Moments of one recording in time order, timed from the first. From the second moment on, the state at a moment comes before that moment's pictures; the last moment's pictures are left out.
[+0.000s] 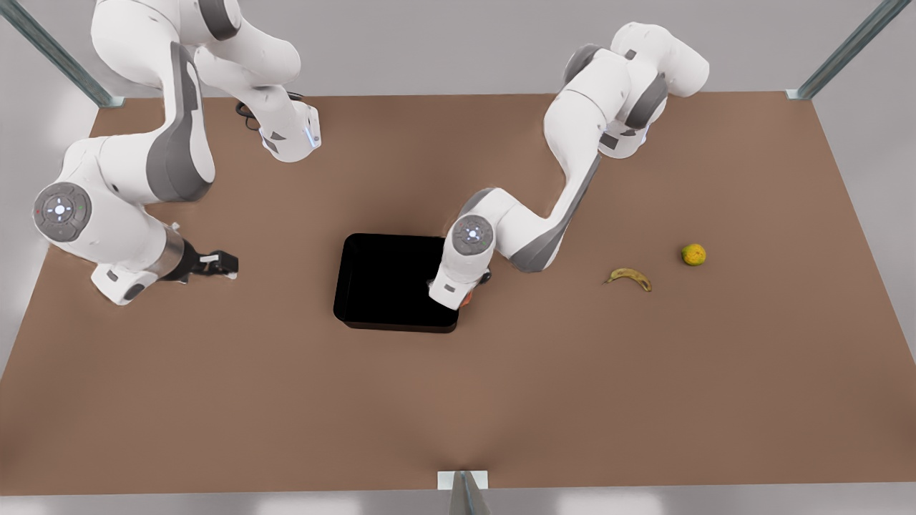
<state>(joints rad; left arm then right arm) -0.65 0.84 -0.01 -0.96 -0.11 1.77 -0.94 0.09 0.24 0.05 -1.35 0.03 1.48 0.01</state>
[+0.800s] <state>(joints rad) 0.02 0.65 0.01 -1.65 0.14 1.79 0.03 0.18 0.38 0.22 -1.76 0.17 1.85 0.73</state>
